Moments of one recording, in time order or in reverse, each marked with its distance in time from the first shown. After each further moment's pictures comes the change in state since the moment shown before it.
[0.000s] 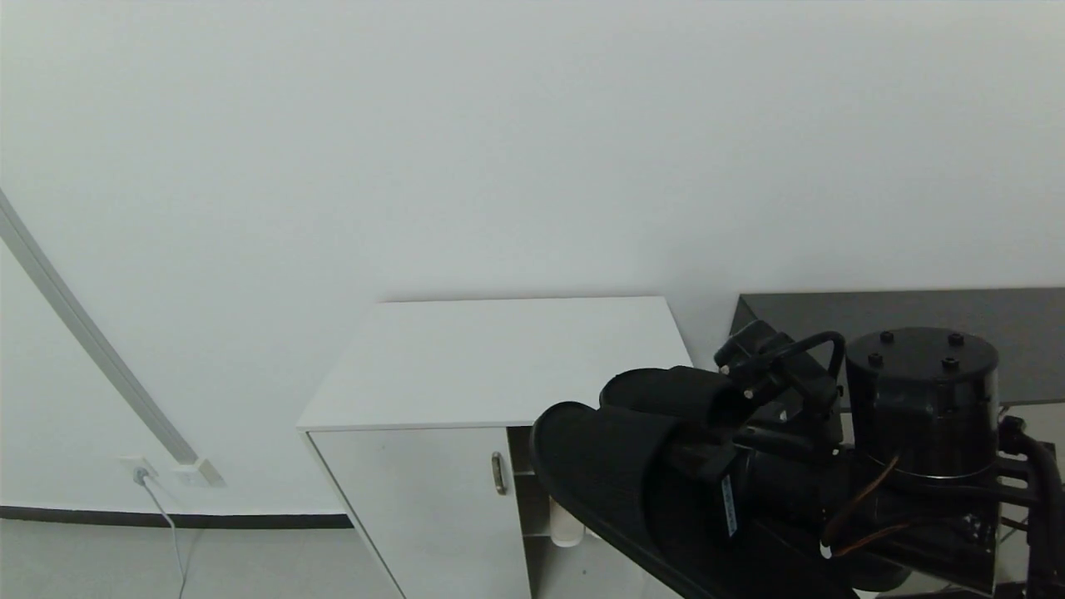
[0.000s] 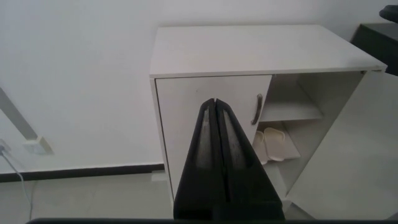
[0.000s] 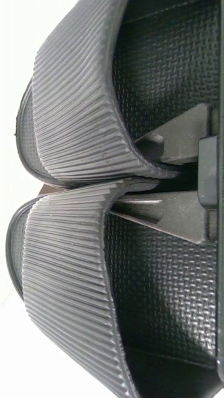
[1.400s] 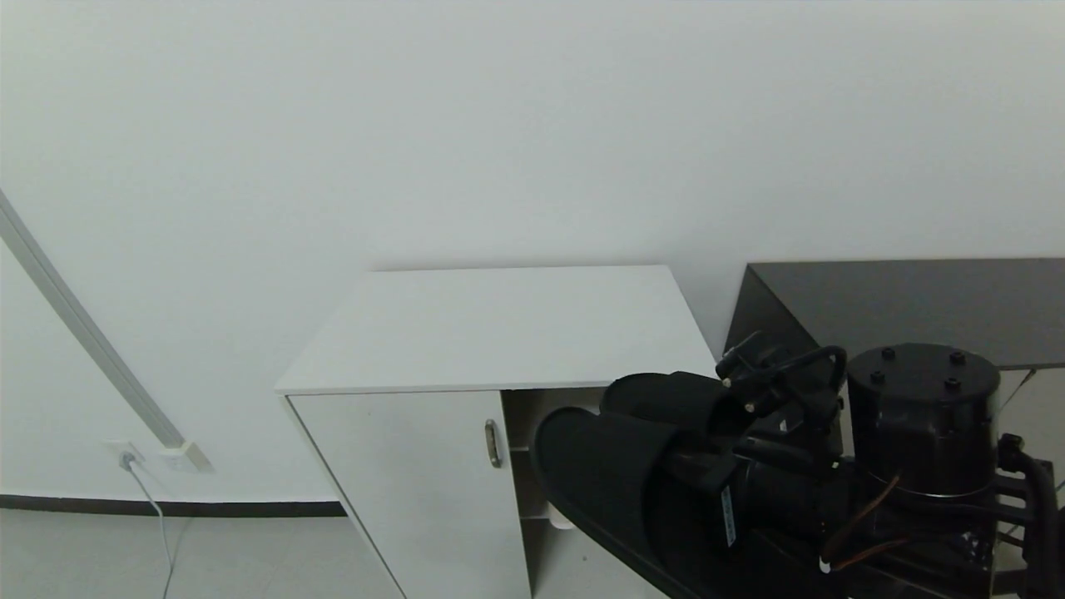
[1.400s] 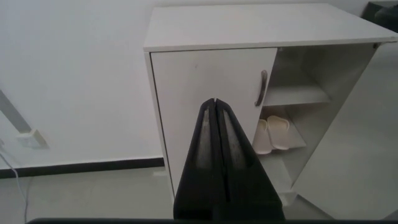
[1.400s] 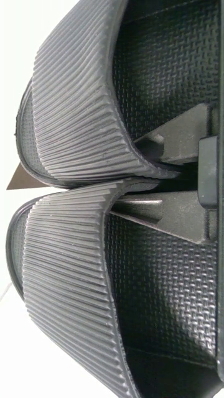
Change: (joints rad) left arm 0.001 0.000 0.001 0.000 -0.004 0.011; right arm 0.020 0.010 0.046 -0.069 -0.007 0.000
